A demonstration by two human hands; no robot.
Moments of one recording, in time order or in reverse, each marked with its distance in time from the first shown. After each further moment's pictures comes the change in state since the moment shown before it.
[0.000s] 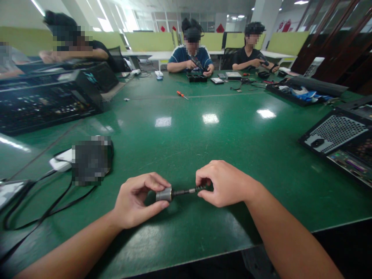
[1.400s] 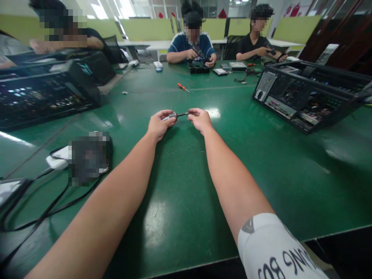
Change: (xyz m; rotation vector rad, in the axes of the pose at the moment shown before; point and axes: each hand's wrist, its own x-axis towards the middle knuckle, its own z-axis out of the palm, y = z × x) left_hand 0.165 -0.202 -0.039 -0.226 0.447 -0.482; right_hand 0.220 0.162 0.017 0.828 0.792 0.381
